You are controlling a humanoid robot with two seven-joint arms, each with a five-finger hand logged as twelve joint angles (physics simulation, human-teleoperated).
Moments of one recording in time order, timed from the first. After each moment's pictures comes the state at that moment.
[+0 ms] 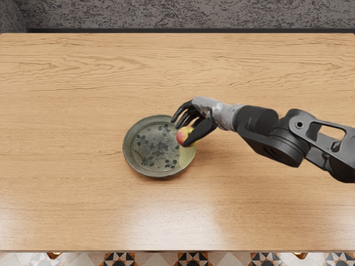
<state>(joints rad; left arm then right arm) -0.10 0.00 0.00 -0.14 -0.06 0.10 0.18 0.94 -0.44 0.47 1.61 -0.78 -0.11 -0.61</state>
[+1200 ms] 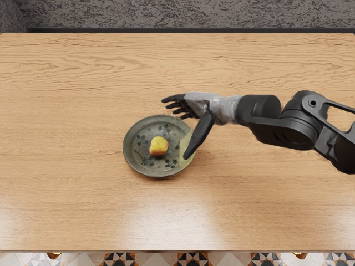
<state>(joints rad) -0.10 0.00 0.00 -0.14 -0.06 0.10 0.18 0.94 -0.45 0.58 1.57 -0.65 0.10 -0.61</state>
